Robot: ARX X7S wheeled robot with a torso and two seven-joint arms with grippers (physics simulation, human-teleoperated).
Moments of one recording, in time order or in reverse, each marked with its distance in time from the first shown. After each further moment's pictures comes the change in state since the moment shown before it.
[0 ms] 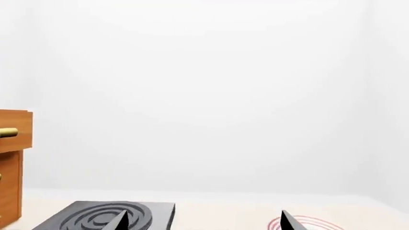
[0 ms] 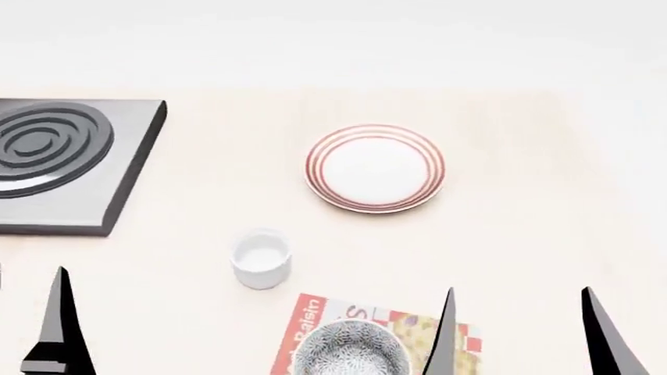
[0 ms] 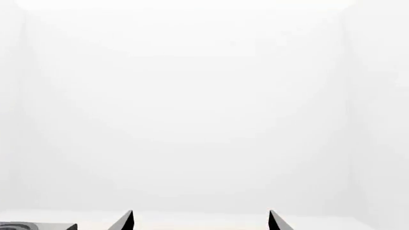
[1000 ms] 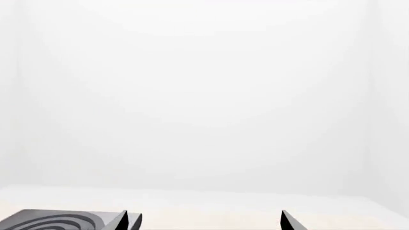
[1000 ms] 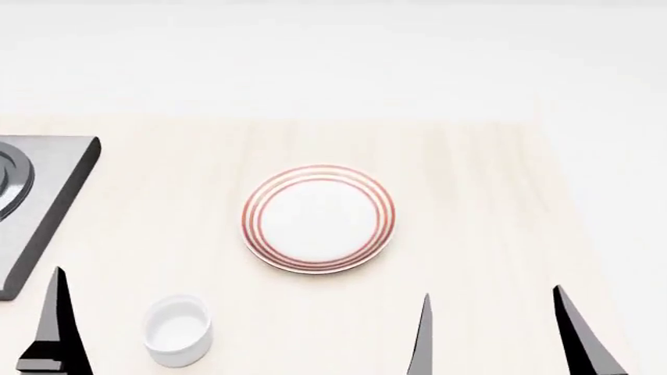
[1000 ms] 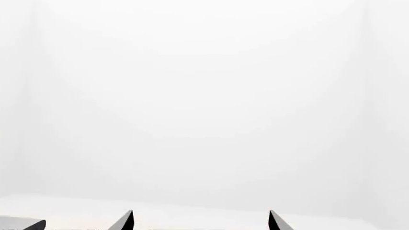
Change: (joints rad) left arm -0.003 -0.035 0.012 -0.007 -0.045 0.002 -0.036; right arm 0.015 0.042 -0.041 0.024 0.010 0.008 -0.009
